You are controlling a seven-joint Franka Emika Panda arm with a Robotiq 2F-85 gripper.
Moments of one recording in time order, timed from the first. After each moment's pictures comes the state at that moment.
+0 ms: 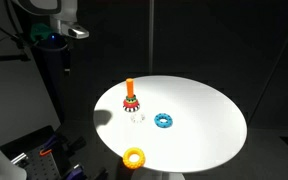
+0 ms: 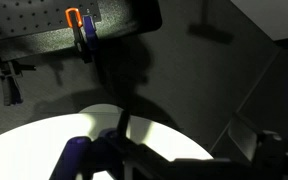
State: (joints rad) arm 0.13 -0.52 0.15 -2.55 0.36 1.91 0.36
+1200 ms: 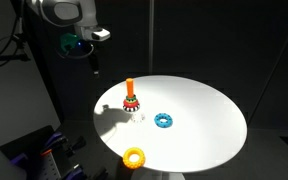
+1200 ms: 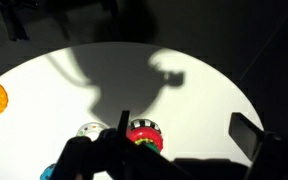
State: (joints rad) arm 0.03 -0.34 0.15 -2.50 0.24 2.21 0.36
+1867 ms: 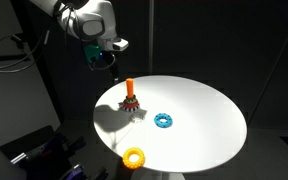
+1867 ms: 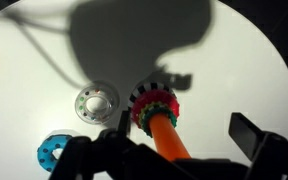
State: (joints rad) arm 0.02 -0.08 0.10 -2.38 0.15 2.40 0.36
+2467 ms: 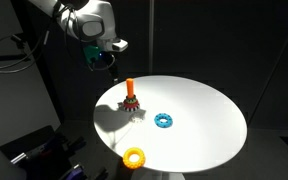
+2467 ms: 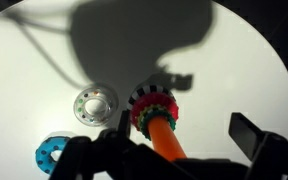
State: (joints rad) arm 0.02 -0.07 0.09 -2.38 0.15 2.40 0.36
